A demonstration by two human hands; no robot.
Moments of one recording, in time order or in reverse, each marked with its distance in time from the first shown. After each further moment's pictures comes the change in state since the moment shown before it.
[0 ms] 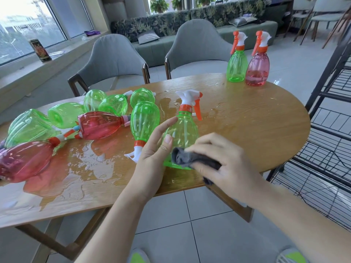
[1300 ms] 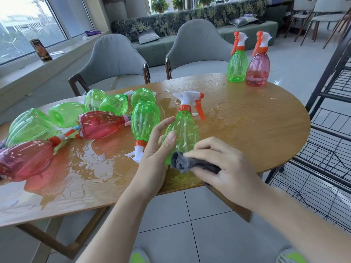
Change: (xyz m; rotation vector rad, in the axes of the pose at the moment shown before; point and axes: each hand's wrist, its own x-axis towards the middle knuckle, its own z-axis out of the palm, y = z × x) left_hand 0.003 -0.002 0.006 -0.076 0.039 -0.074; right_hand -0.007 0.001 0.004 0.001 -0.014 -0.018
